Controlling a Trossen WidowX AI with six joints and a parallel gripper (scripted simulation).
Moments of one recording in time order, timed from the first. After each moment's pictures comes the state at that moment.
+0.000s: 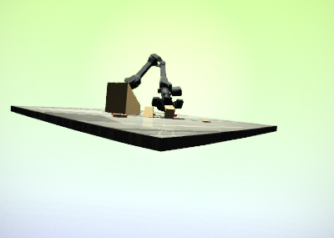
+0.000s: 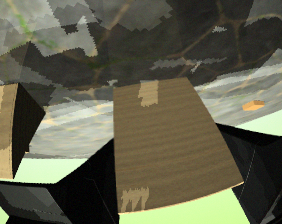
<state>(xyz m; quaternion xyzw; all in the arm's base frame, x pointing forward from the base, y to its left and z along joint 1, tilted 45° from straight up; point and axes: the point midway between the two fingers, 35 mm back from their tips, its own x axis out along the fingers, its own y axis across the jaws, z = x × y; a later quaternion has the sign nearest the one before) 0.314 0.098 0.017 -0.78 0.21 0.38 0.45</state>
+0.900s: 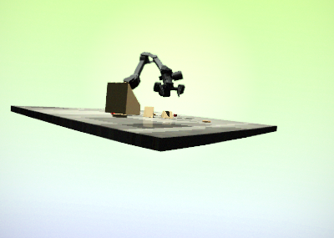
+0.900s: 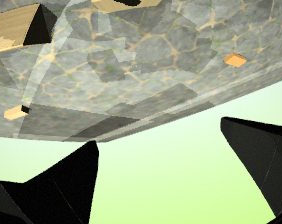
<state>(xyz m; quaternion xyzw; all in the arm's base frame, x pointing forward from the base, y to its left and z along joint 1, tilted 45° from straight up) 0.312 0.034 0.080 -0.78 0.21 0.38 0.45</state>
